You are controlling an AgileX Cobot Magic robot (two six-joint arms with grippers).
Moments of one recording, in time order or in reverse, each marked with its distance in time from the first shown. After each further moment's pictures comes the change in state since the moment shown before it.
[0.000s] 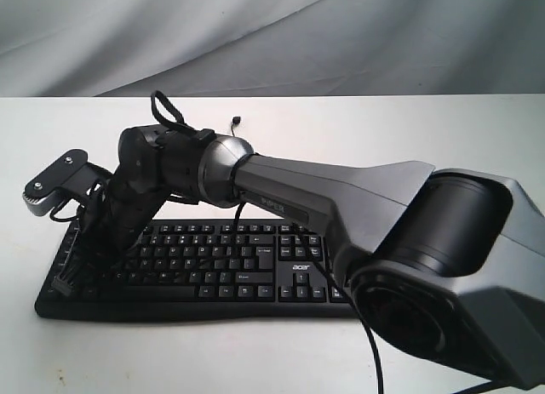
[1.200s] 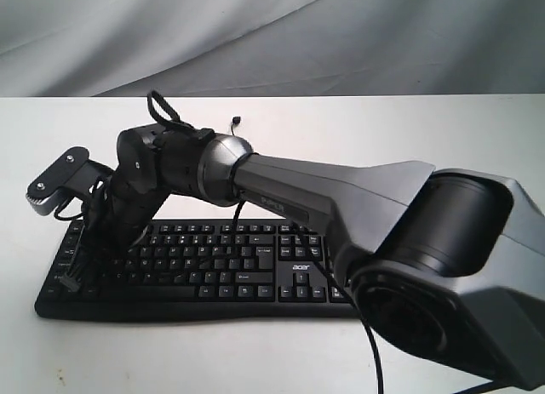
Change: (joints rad) left arm 0.000 0.000 0.000 0.000 0.000 0.000; right arm 0.000 0.001 -0.006 -0.078 -0.011 0.019
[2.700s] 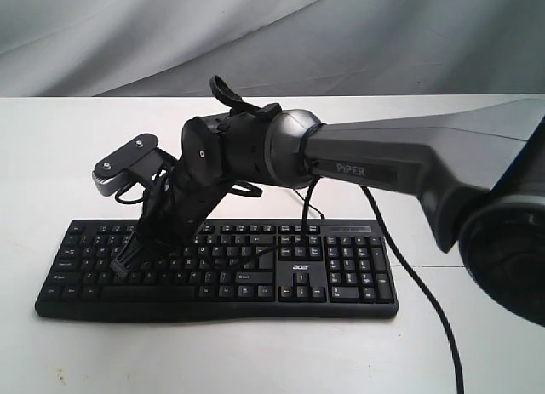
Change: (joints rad) left arm 0.000 0.000 0.000 0.000 0.000 0.000; right arm -0.065 -0.240 0.419 0.002 -0.152 0.110
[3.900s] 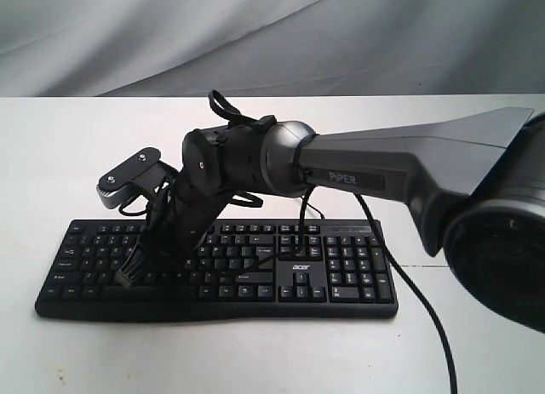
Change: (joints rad) left arm 0.000 0.000 0.000 0.000 0.000 0.000; right arm 0.000 0.027 0.004 0.006 0.008 -0.004
